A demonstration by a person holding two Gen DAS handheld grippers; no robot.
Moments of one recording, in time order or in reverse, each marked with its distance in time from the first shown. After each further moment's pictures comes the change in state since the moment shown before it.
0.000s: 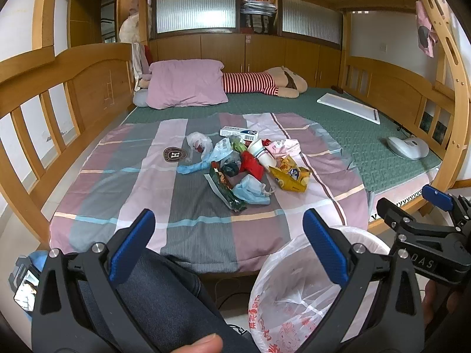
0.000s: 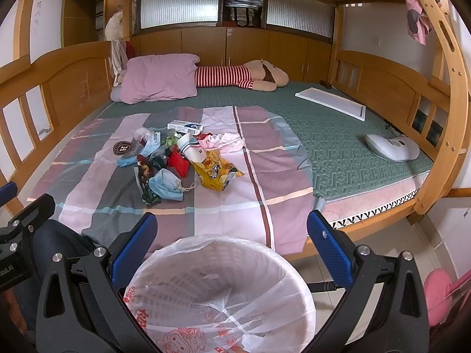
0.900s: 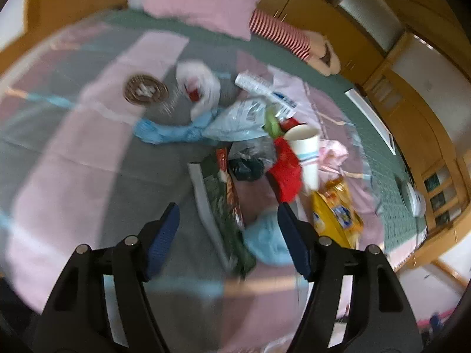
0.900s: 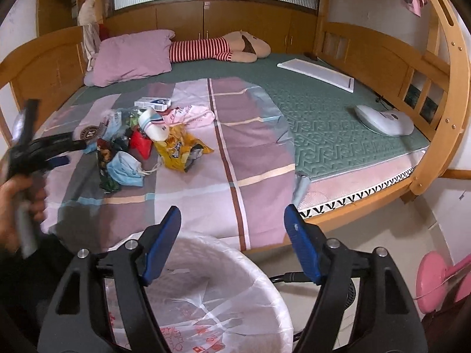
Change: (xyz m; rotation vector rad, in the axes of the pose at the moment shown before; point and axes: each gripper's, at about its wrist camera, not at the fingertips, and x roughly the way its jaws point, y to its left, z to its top) left arm 0.299 0.068 0.038 -0.382 0.342 -0.187; right arm 0.067 -0.042 -0.001 0.043 0.150 -0.071
